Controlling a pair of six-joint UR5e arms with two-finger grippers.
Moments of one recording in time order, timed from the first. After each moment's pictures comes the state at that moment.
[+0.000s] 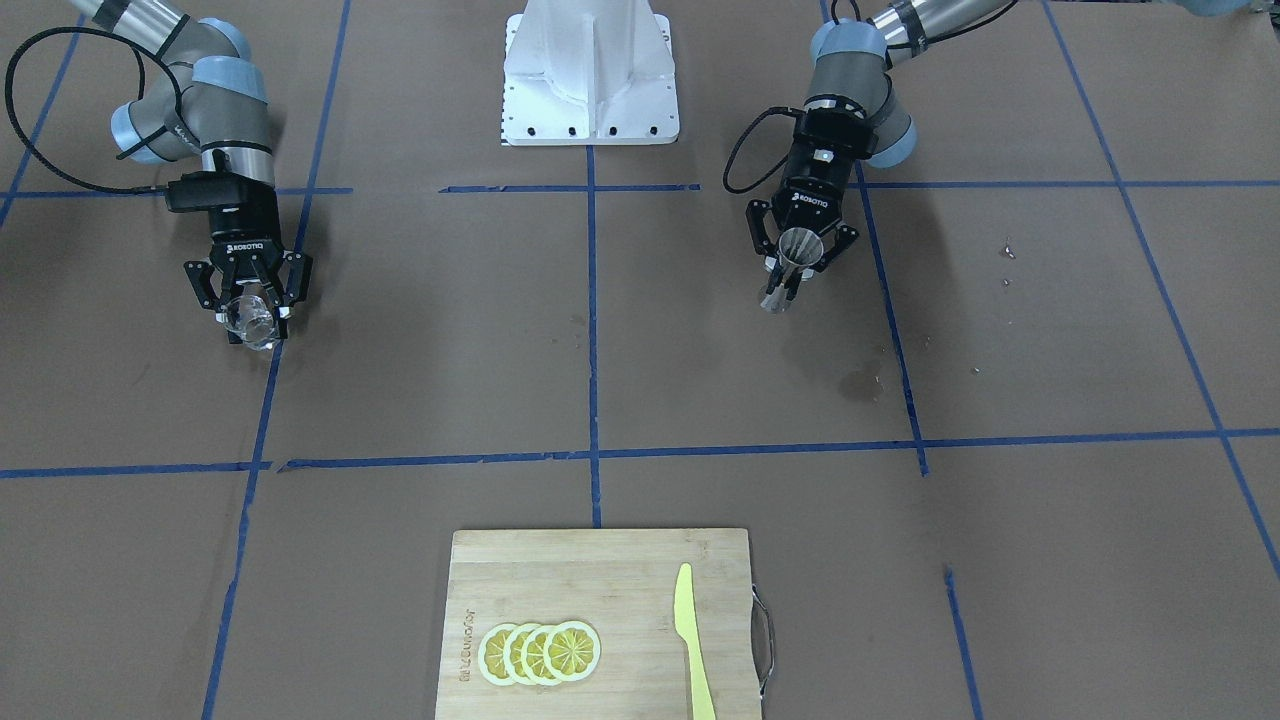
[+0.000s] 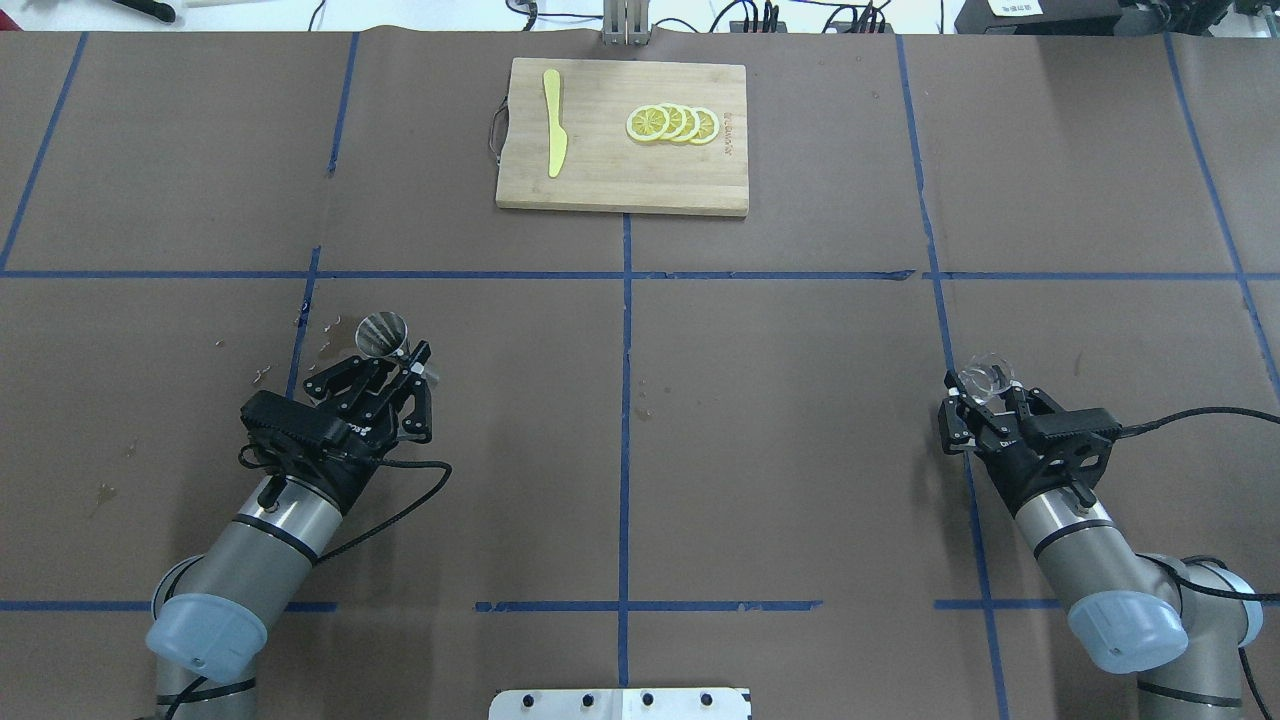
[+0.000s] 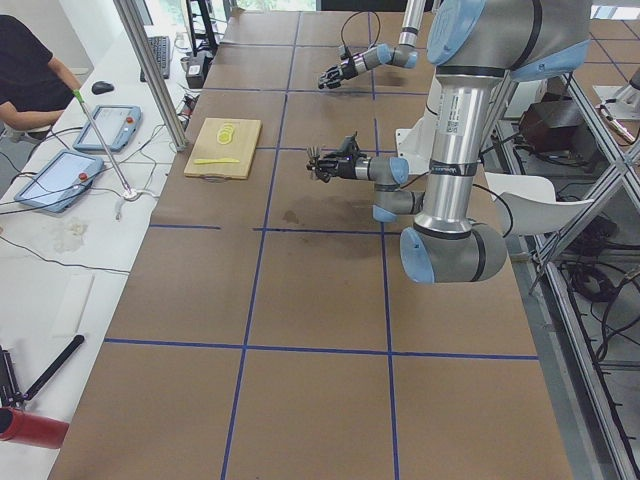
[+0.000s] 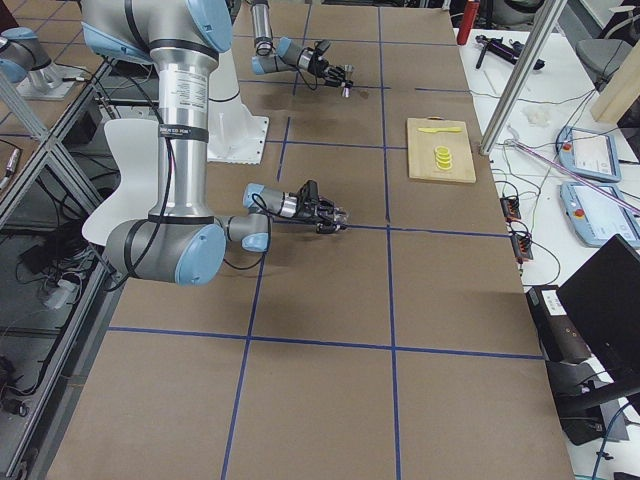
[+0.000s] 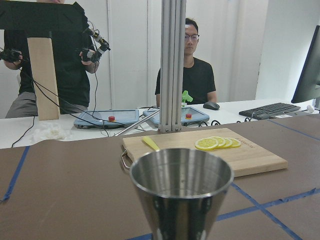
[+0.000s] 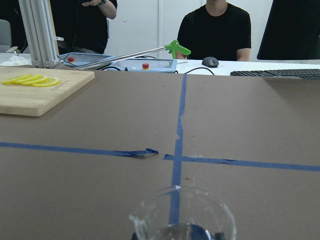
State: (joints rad) left arm -0.18 -1.81 -1.57 -3.00 -0.63 -0.67; right arm 0.19 -1.65 1.58 -0.35 0.61 1.12
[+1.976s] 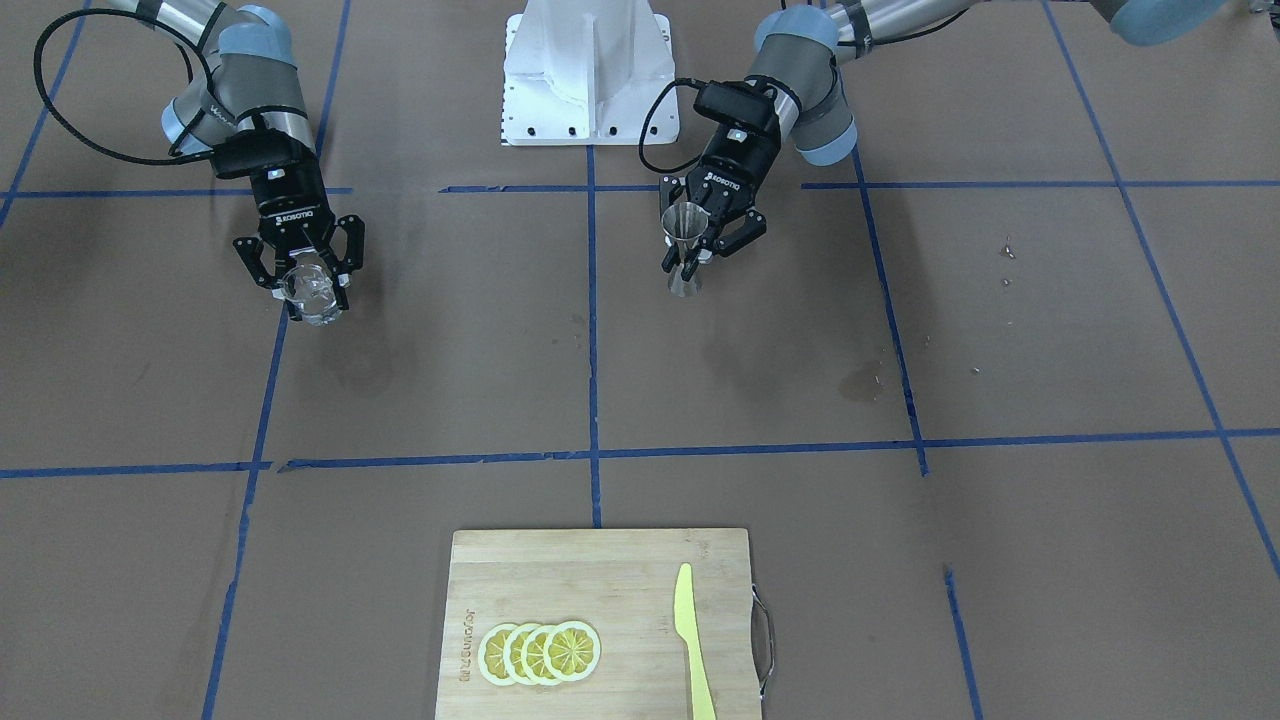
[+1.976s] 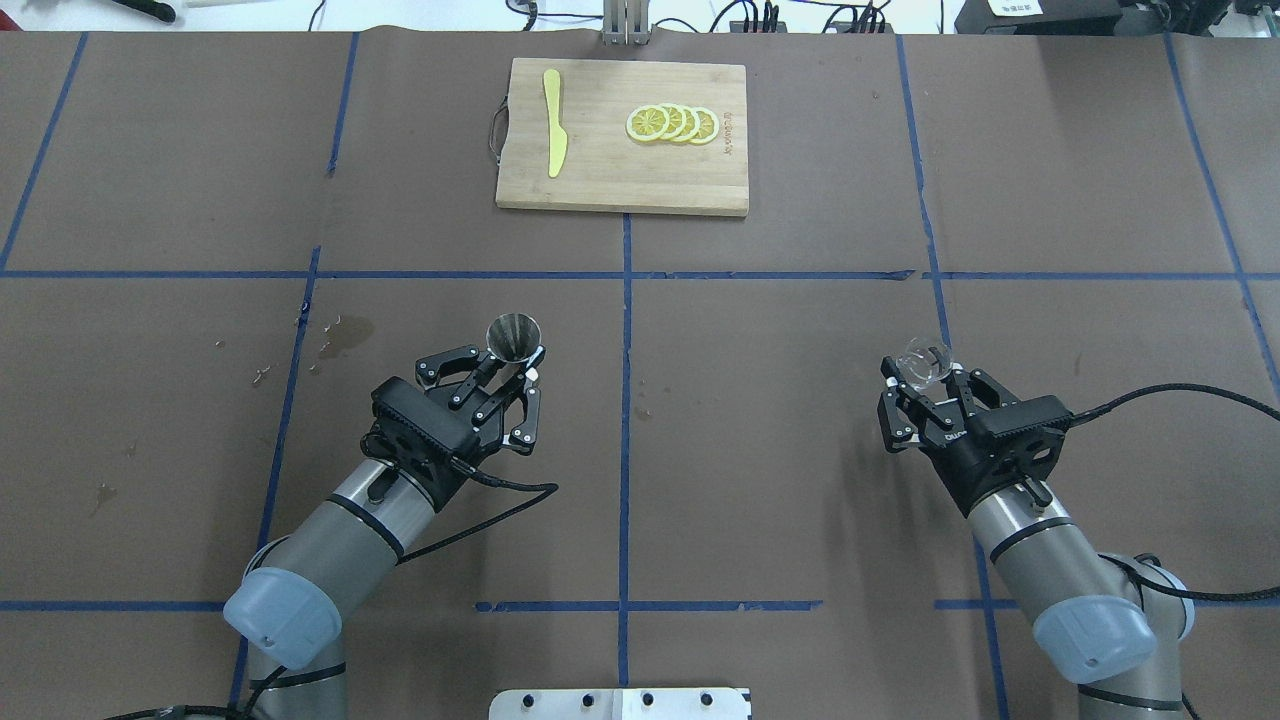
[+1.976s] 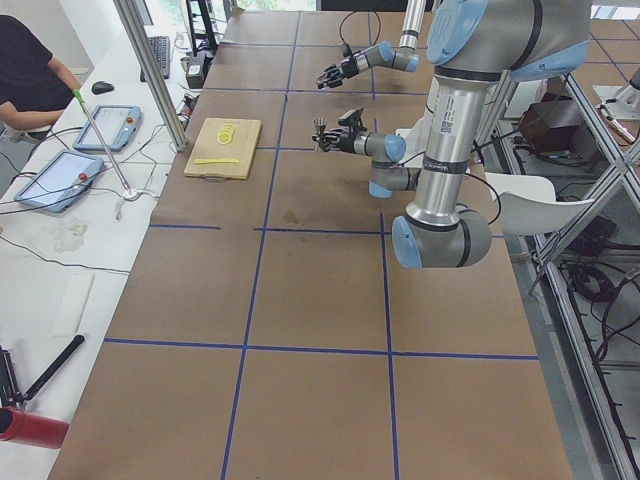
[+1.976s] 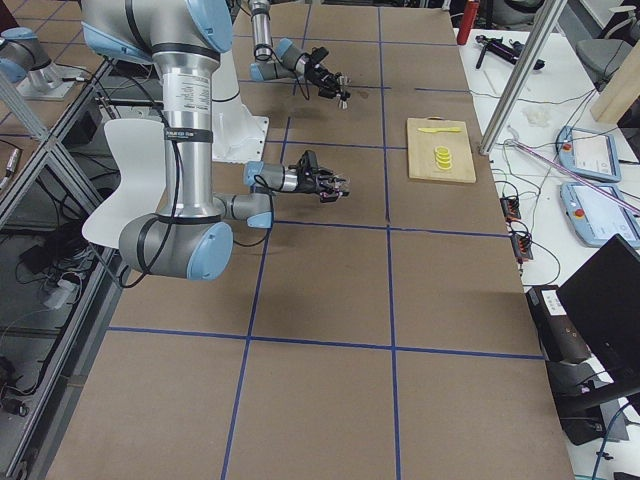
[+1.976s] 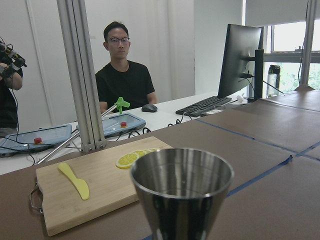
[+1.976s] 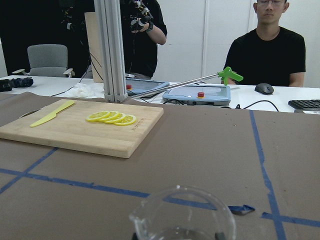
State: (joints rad) left arm -0.20 -1.97 -1.57 -2.98 -0.81 -0.36; right arm 0.17 -1.56 1.69 -0.33 0.61 0.91
